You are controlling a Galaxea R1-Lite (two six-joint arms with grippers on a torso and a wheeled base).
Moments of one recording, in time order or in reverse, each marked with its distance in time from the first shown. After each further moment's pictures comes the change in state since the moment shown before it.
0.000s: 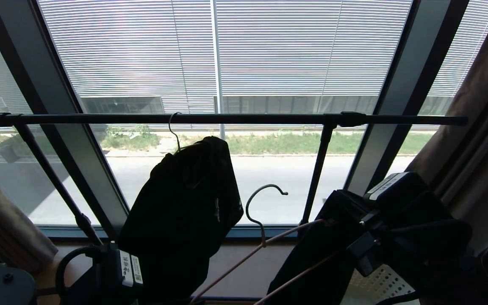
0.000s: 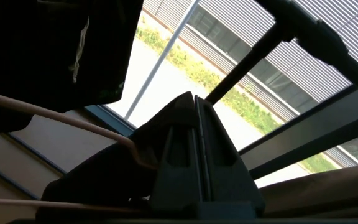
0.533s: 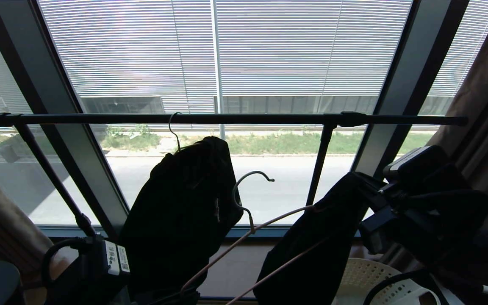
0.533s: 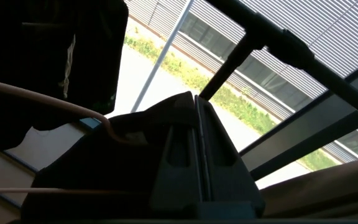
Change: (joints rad) left arm 0.053 -0.028 0.001 0.000 0.001 0.024; right arm -0.067 -0.027 -0.032 0.000 -0.004 0.000
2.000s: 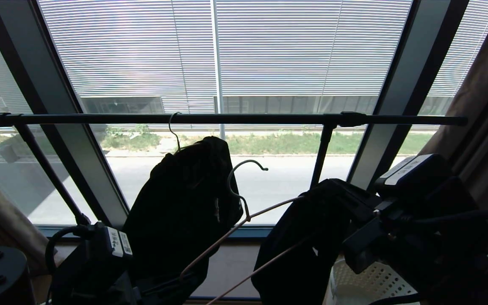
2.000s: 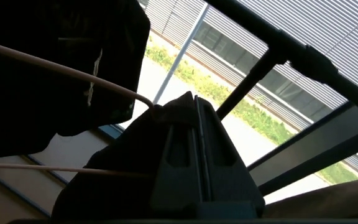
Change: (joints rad) left arm 0.043 0.022 -0.025 -0.001 0.000 0.003; right arm 0.145 0.029 -0.025 -0.049 -0.005 0.043
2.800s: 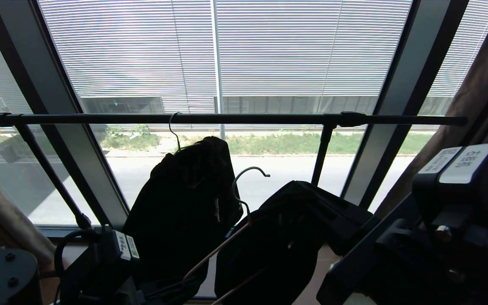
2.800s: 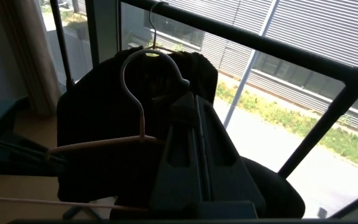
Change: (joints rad) left arm -0.008 0.021 0.006 0.000 0.001 -0.001; right arm 0.192 0.046 -0.075 -0.083 0.000 0.189
